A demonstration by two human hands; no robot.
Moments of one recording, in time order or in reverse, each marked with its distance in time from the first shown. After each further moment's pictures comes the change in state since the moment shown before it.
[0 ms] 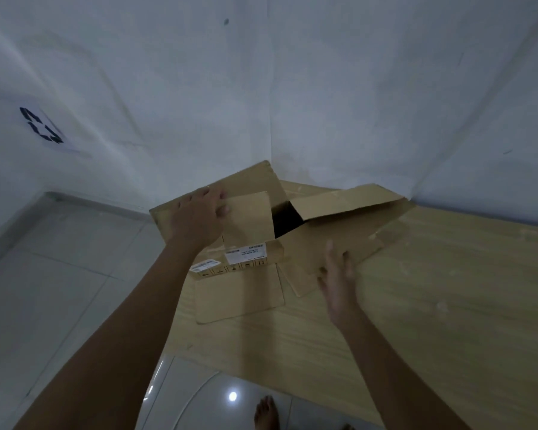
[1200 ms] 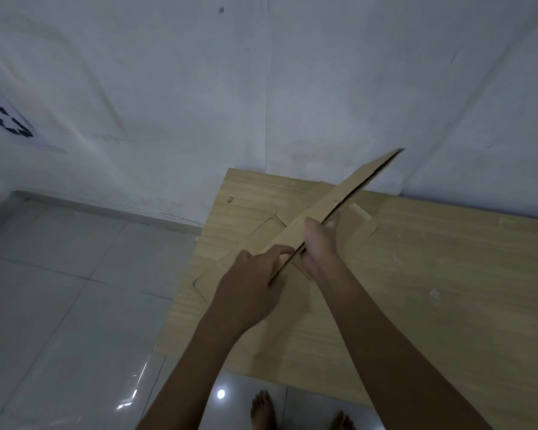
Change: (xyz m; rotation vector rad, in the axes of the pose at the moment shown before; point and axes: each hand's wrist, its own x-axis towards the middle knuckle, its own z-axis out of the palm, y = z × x) left_hand -0.125 0.065 0.008 -0.349 -0.225 0.240; right_hand -0.016 -0.048 0.089 0.238 0.037 -0.192
